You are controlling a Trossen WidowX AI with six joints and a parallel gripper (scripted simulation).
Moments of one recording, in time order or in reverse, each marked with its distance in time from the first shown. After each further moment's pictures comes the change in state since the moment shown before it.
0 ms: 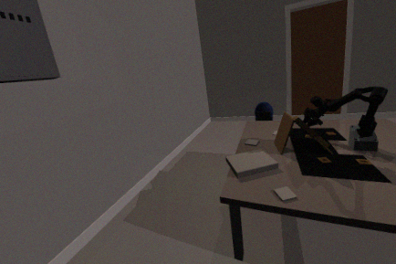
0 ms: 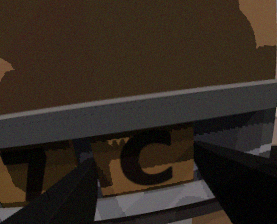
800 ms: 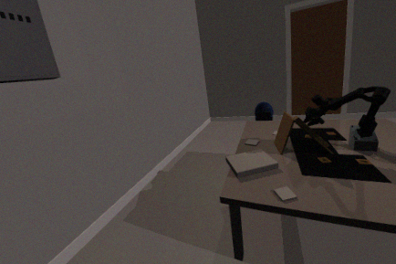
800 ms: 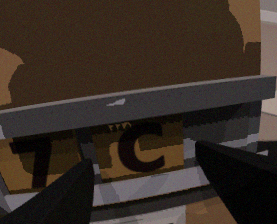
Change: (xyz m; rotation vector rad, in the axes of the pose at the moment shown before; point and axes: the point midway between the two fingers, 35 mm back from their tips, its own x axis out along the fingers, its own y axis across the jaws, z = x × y) arm -0.012 -0.001 -0.001 0.005 0.003 -0.007
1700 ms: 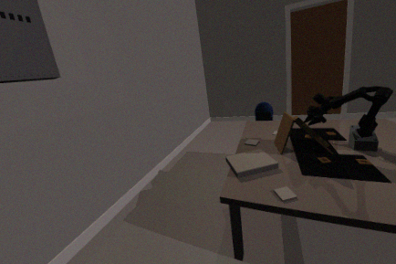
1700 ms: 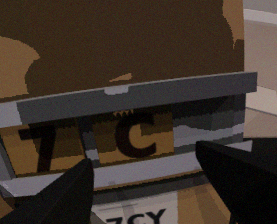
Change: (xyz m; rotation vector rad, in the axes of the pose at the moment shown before) arm -0.015 -0.002 -0.003 -0.005 -0.002 -0.001
